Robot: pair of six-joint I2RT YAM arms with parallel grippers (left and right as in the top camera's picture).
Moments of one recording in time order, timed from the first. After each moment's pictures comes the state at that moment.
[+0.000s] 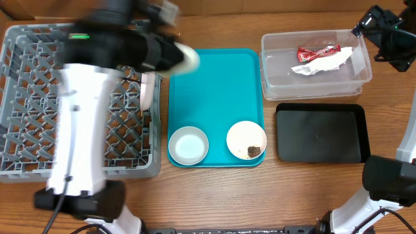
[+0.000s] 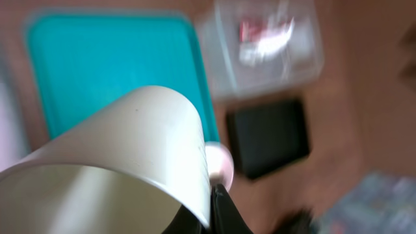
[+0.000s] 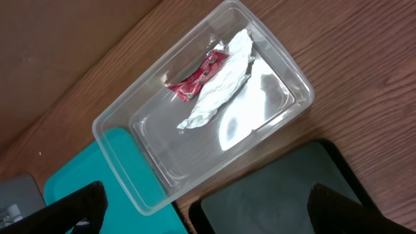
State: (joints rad) left arm -0.13 1.80 2.23 -1.45 0.56 -0.20; right arm -0.22 1.90 2.29 -1.45 -0.09 0.46
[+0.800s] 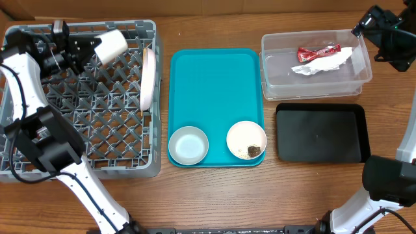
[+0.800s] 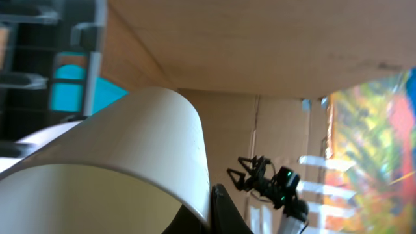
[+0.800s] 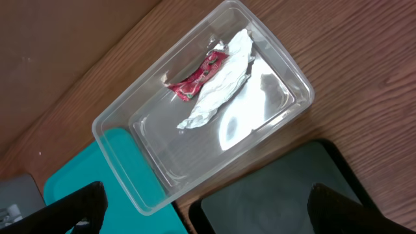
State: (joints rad) left arm 0.52 2.43 2.25 -1.31 1.51 -0.14; right arm -0.22 1.90 2.29 -1.45 -0.09 0.46
